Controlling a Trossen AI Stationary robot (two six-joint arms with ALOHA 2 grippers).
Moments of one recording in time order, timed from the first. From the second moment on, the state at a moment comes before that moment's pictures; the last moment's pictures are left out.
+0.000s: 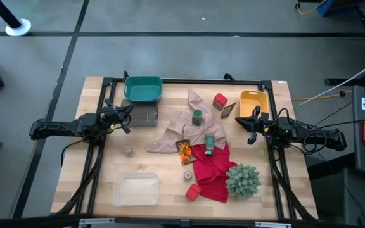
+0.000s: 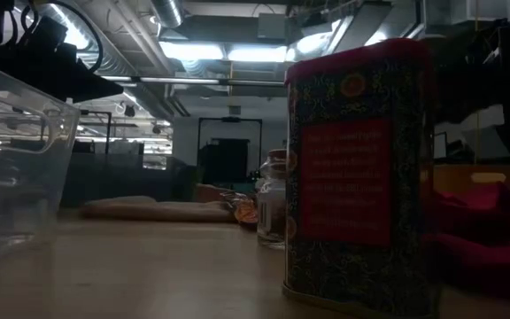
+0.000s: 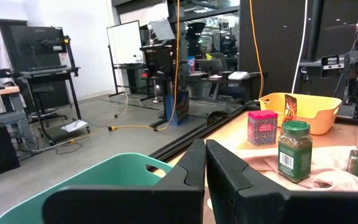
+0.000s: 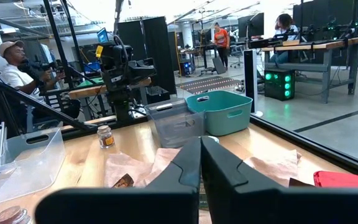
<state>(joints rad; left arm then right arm) -0.02 0.01 0.01 0.09 -0.72 0.12 -0.05 0.00 0.01 0.06 0.23 0.12</state>
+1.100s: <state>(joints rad) -0.02 0.01 0.01 0.09 -0.72 0.10 -0.05 0.31 0.31 -0.13 0.62 -0.18</state>
